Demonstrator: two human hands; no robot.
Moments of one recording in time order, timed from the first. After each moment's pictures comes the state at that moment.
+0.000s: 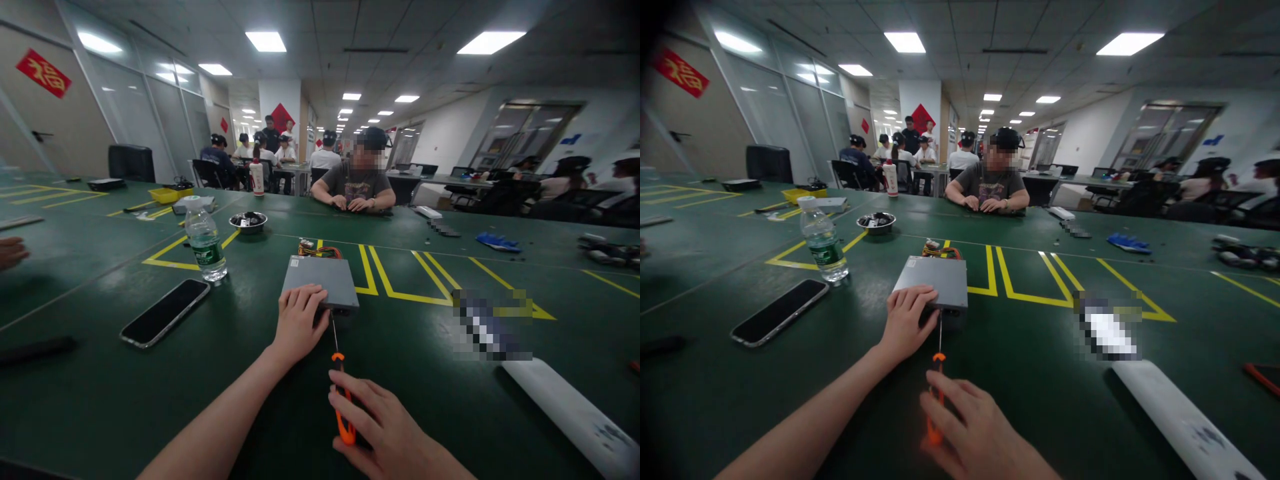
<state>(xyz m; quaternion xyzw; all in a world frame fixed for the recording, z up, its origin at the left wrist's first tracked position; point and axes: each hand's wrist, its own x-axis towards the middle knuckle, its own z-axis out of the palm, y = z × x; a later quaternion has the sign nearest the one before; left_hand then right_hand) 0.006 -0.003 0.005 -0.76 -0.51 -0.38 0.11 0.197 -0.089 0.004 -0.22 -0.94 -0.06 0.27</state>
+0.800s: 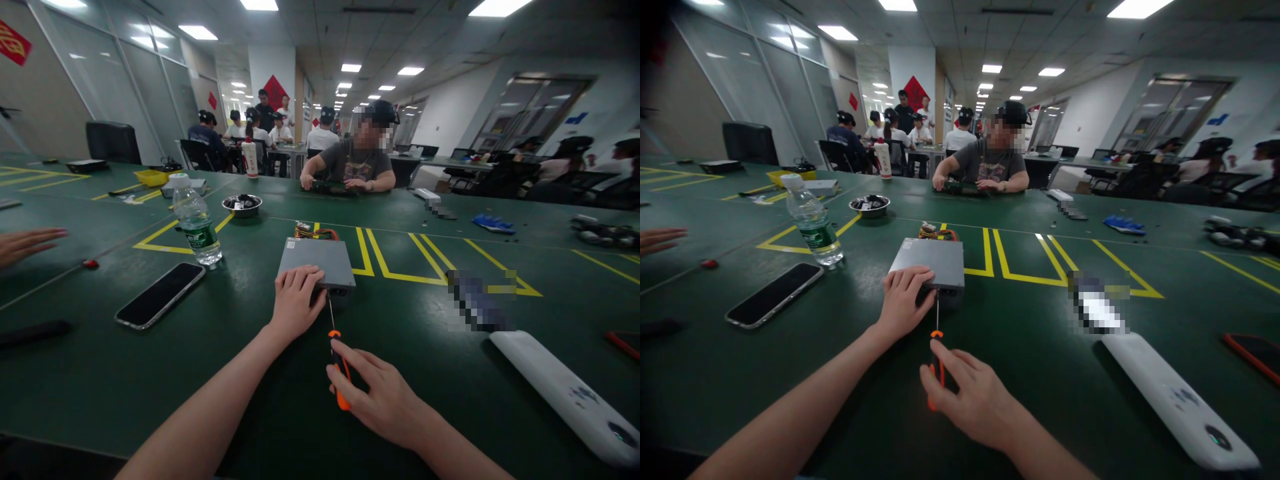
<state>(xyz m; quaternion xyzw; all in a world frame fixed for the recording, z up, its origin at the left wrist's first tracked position) 0.006 -0.003 0.005 -0.76 -0.51 -0.38 0.11 0.197 -0.084 0.003 -0.19 -0.93 -0.13 0.29</state>
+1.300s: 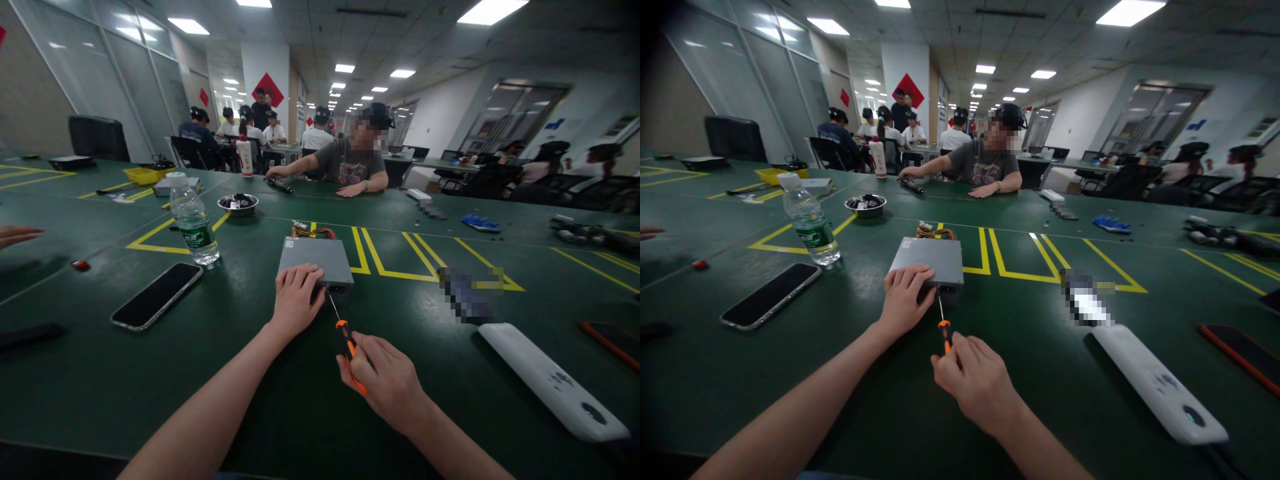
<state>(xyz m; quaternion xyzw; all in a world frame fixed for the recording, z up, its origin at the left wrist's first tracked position) 0.006 -0.003 0.005 -0.76 -0.51 -0.38 0.11 0.183 -0.086 0.016 -0.28 -0.87 -0.23 0.35</state>
